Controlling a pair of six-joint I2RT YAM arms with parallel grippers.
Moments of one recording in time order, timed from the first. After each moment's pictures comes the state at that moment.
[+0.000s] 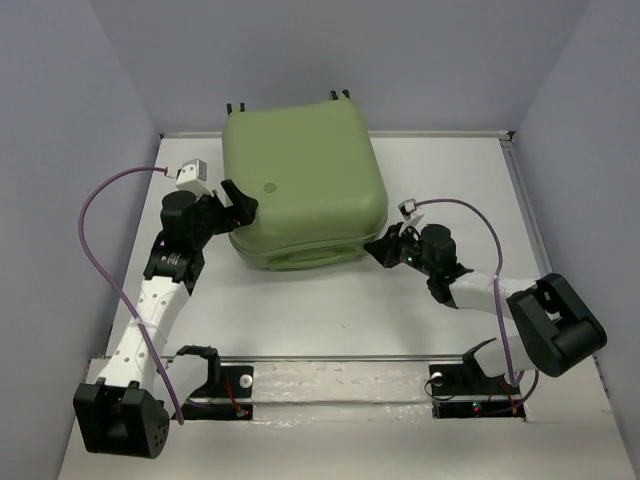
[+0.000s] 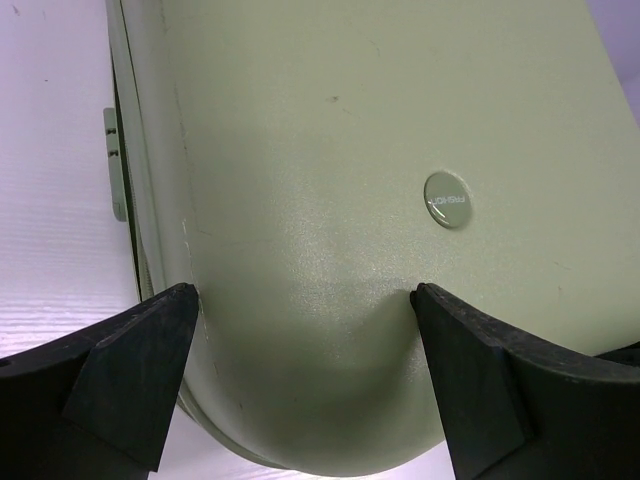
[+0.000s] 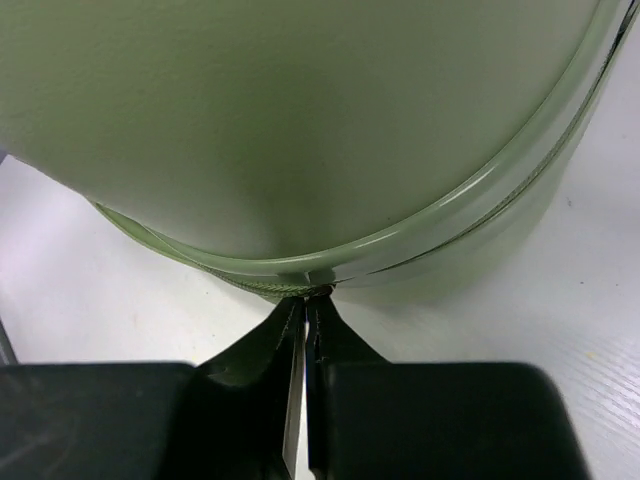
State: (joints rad) left arm -0.12 0.96 0.78 -0.14 0.17 -0.46; right arm 0.45 1.40 0.44 0.70 -0.37 0.41
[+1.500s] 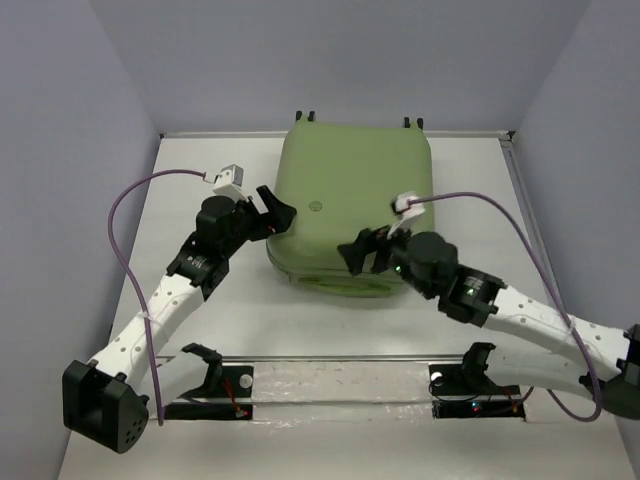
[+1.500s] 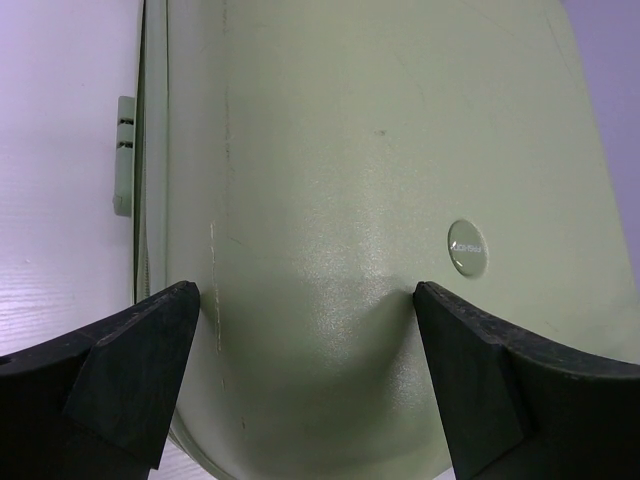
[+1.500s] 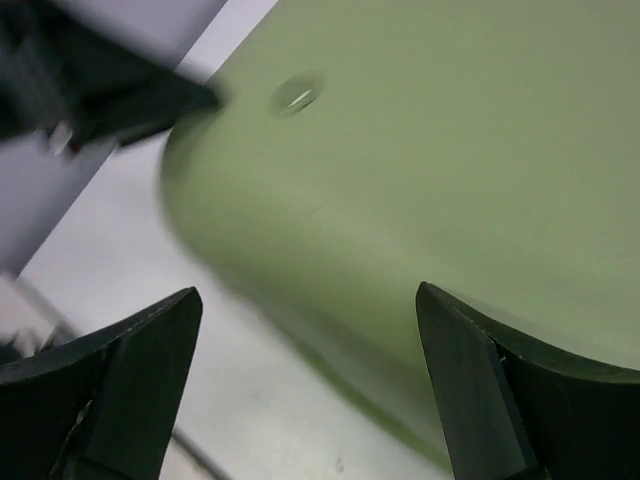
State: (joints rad) left arm -0.41 0.99 0.77 -0.09 0.06 -0.65; right arm 1.15 1.05 0.84 -0.06 0.37 0.42
